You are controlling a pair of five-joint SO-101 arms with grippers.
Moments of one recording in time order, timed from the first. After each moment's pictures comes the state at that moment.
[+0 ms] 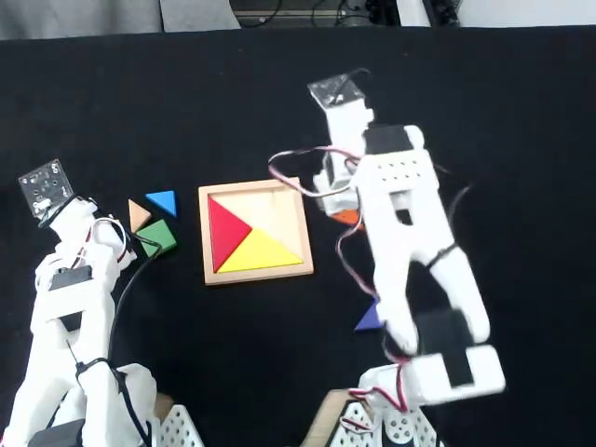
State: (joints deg) left arm -22.4 -33.3 70.4 19.1 10.4; right arm -9.5 0.0 9.0 77.6 9.6
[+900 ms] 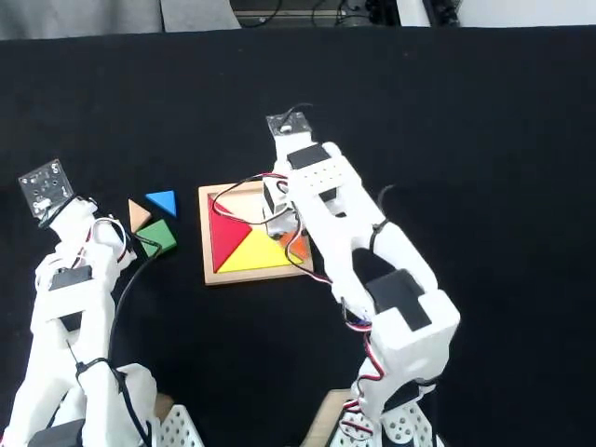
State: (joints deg) left arm -22.4 -33.3 70.4 19.1 10.4; right arm -22.8 16.4 9.0 70.6 -12.5
